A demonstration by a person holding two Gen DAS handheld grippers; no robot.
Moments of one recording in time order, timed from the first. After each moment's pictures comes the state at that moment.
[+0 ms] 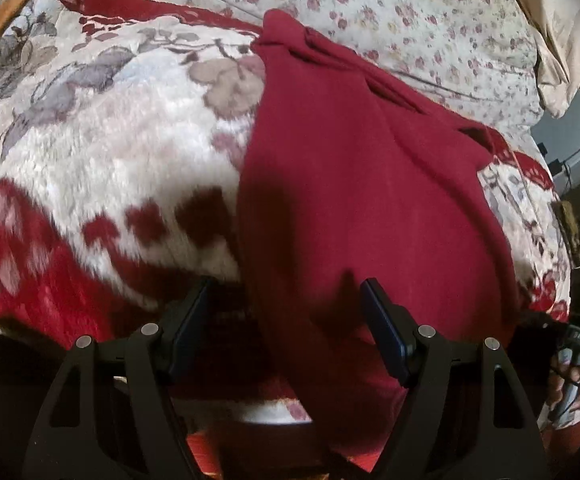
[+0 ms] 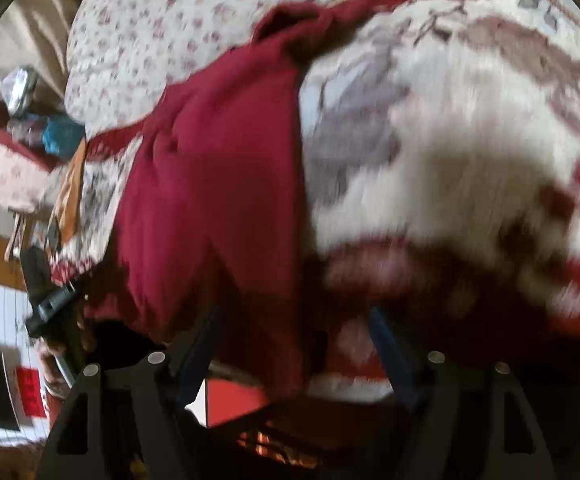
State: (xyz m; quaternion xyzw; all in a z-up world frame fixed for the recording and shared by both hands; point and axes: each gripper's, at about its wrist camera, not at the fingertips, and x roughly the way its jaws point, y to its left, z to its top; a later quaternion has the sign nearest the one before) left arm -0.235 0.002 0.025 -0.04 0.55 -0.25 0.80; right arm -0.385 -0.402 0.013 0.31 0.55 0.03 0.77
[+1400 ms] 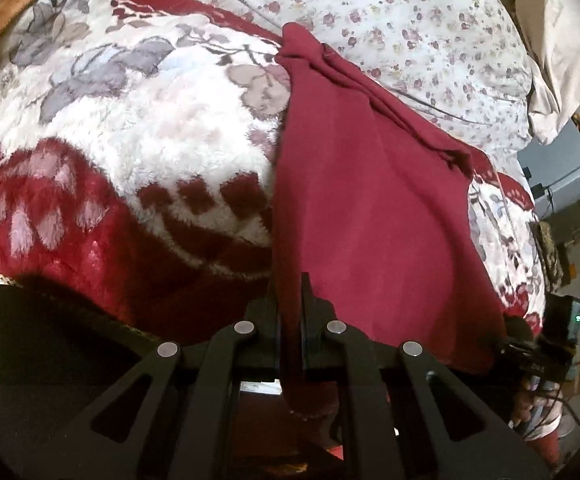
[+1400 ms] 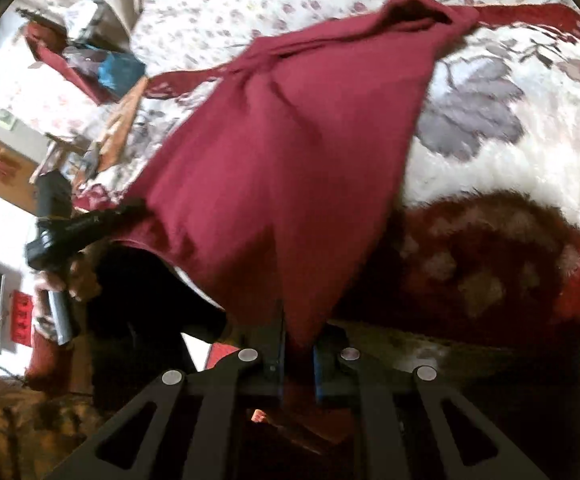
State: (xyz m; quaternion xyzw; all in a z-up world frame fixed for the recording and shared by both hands) left arm -0.247 0.045 0.041 -0.11 0.55 -0.26 0.79; right arm -0.382 -0.333 0.019 0.27 0.54 0.12 0.79
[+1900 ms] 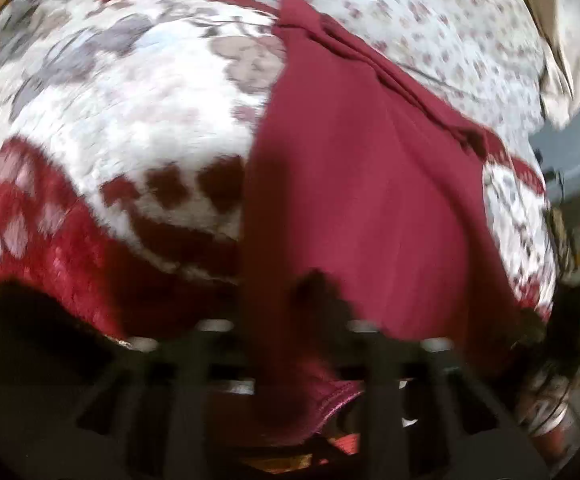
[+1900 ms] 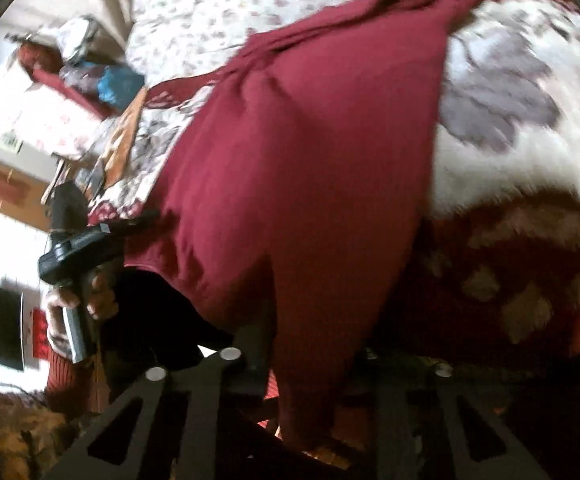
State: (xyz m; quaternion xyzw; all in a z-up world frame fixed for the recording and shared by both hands) left arm -0.238 0.018 0.028 -0.07 0.58 -0.26 0.77; right arm -0.361 -0.326 0.016 0.28 0.52 0.16 0.79
